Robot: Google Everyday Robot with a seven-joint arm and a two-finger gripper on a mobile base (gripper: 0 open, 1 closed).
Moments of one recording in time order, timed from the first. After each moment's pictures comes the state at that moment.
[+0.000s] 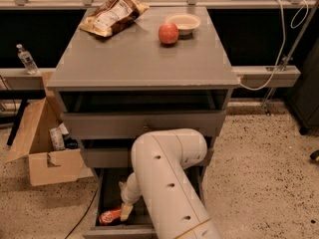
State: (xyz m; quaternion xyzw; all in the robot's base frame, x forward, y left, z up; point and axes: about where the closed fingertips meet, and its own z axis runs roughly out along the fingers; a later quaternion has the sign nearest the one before) arm 0.560 0.189 0.166 -0.74 0.62 0.14 0.21
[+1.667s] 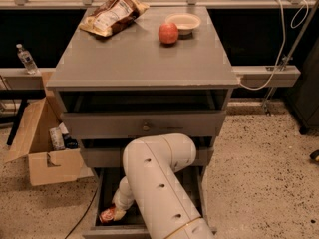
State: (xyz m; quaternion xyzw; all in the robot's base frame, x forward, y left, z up) arm 0.529 0.226 0.140 -0.76 0.61 0.17 0.17
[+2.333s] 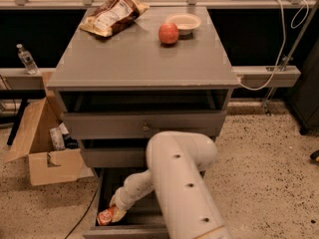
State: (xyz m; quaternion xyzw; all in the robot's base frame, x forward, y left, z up) arm 0.516 0.221 0.184 -0.77 0.56 0.19 0.22
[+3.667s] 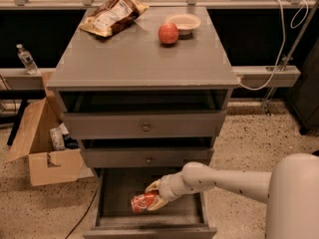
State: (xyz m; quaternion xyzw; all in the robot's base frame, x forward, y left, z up) arm 0.515 0.040 0.344 -0.72 0.57 0.21 0.32
